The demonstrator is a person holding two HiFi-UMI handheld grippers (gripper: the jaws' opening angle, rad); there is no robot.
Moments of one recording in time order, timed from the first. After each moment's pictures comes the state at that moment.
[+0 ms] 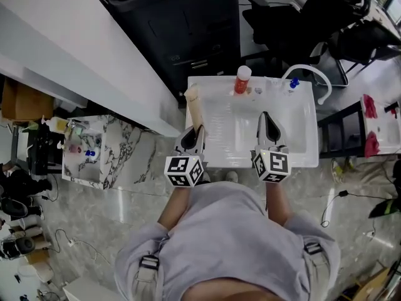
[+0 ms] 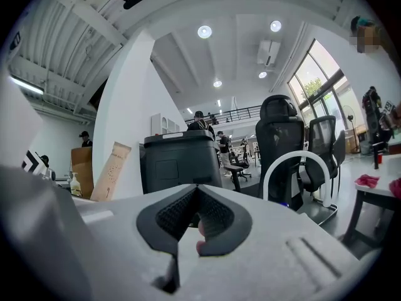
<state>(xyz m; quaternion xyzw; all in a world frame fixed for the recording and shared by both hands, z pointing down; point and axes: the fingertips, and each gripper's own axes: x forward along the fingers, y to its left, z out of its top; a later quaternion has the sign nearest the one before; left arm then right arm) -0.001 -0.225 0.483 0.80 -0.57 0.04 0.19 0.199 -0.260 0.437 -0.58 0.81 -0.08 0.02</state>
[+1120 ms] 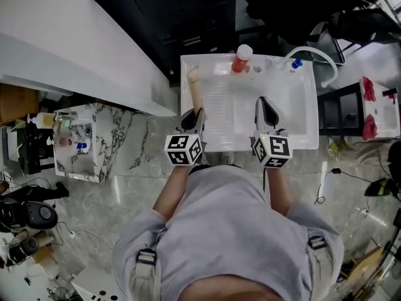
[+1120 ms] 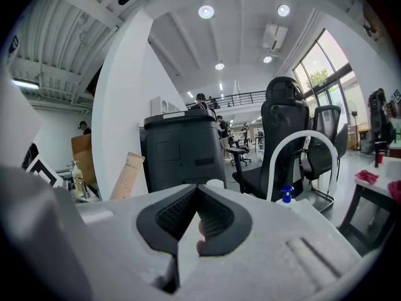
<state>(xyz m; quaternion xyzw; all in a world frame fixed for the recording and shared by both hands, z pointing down) -0.014 -0.253 0.557 0.80 -0.53 0.07 0.26 0.174 -0.273 0.476 -0.57 0.81 -0.12 -0.05</state>
